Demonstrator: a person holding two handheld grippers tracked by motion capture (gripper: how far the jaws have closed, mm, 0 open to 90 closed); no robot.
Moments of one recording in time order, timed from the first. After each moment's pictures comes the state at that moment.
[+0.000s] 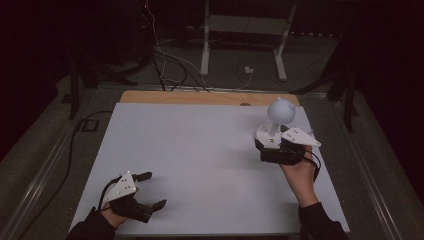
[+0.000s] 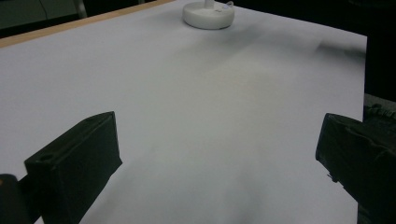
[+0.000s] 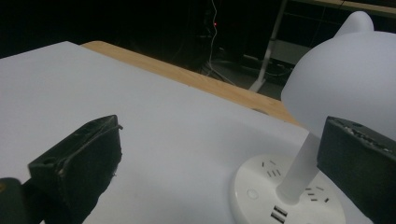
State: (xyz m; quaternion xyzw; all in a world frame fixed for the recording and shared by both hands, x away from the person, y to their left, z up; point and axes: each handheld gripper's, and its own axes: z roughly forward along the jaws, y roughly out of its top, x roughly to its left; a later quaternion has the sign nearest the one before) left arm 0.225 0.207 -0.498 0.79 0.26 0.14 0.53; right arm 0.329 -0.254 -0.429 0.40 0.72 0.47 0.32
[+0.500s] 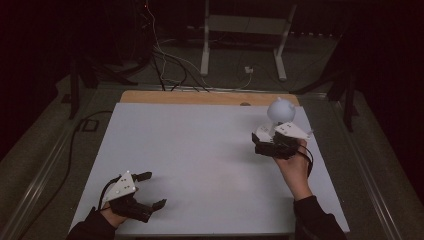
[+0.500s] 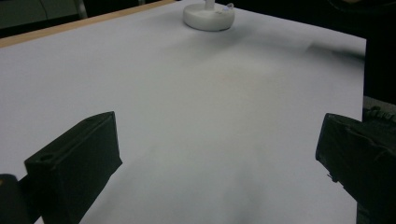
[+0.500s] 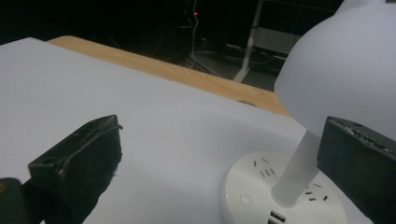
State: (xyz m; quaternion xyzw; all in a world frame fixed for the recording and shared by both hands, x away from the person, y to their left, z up) left arm 0.226 0.208 -0.498 0.79 0.26 0.13 0.53; right arm 0.351 -0.241 -0.441 0.44 0.70 0.44 0.33
